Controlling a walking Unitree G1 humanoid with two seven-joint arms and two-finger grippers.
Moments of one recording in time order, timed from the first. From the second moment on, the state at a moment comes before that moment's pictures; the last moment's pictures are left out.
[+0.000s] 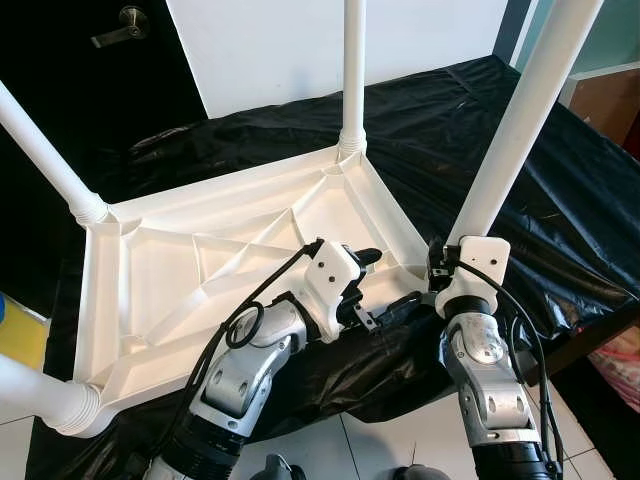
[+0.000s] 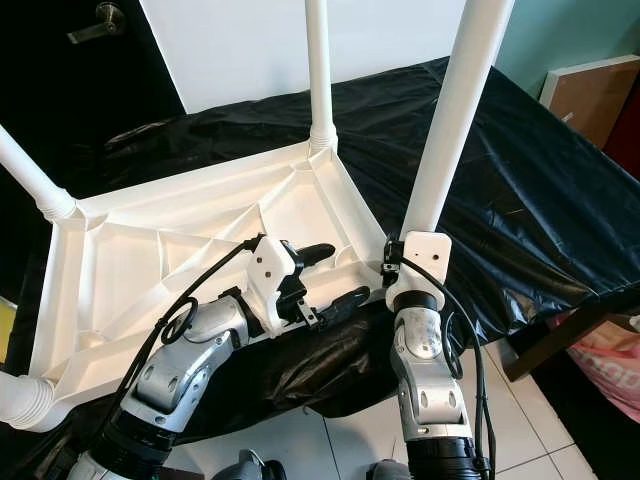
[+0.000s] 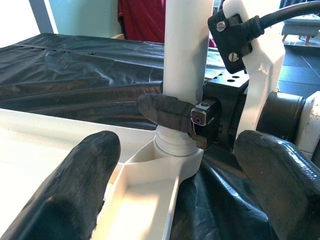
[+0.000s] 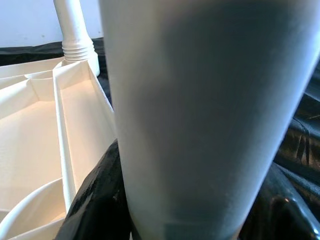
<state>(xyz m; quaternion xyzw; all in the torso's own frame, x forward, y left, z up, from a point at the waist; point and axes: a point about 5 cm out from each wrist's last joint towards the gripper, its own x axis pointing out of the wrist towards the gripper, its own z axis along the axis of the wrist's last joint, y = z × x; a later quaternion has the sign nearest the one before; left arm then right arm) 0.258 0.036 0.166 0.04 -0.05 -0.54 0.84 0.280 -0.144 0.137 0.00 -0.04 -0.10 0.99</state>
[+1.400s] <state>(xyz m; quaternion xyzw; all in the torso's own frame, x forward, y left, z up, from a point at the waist) 0.258 0.034 0.169 0.04 -0.06 -0.54 0.84 0.299 -0.180 0.152 -0.07 -0.04 0.31 0.95</state>
